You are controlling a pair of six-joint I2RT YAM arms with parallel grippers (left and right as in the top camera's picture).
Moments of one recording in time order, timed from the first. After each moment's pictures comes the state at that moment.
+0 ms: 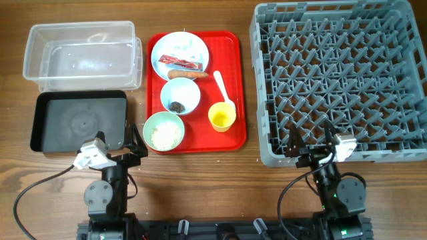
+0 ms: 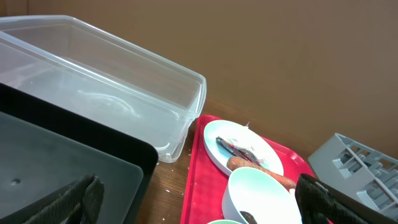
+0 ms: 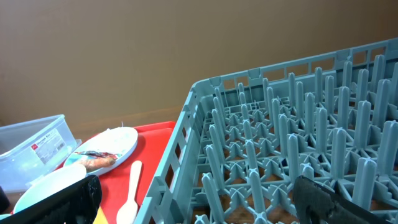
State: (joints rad) left arm 0.04 0.01 0.01 -0.07 -0.05 -0.43; right arm 0.16 0.03 0.01 0.00 -0.02 0.26
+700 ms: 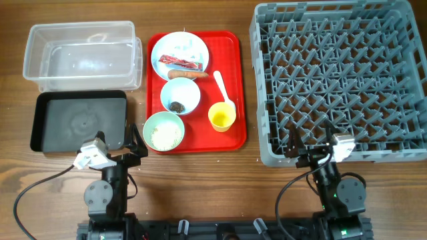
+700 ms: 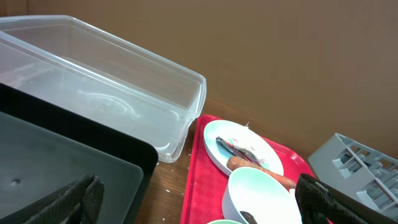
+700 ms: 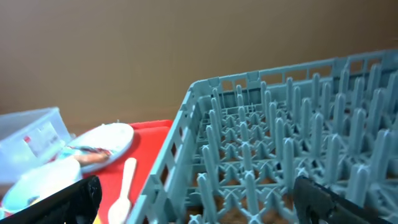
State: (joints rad) left arm 0.04 0.01 0.01 -0.07 -0.05 -0.43; right arm 0.16 0.03 0.01 0.00 -0.02 0.18
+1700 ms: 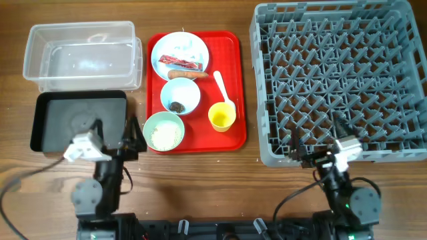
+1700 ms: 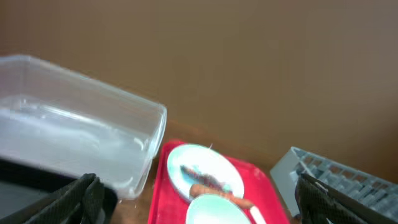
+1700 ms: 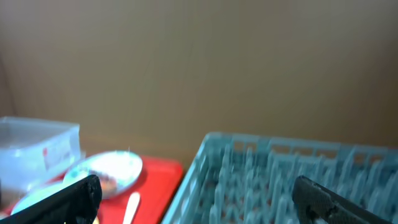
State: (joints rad) left arm 0.04 0.19 0.20 0.00 0.05 -0.41; right arm 0.16 0.06 0.14 0.09 -0.09 0.01
